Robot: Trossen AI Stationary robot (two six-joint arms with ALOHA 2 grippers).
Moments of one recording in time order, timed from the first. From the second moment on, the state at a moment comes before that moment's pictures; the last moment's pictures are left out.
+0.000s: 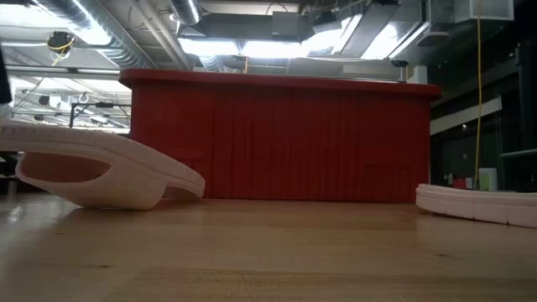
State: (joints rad) left arm -0.90 2.28 1.85 -1.57 -0.55 -0.99; right arm 0.62 1.56 1.45 -1.27 1.05 0.76
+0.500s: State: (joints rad) left arm -0.90 2.27 1.82 -1.57 -0.57 -1.01; right arm 0.62 1.56 1.45 -1.27 1.05 0.76
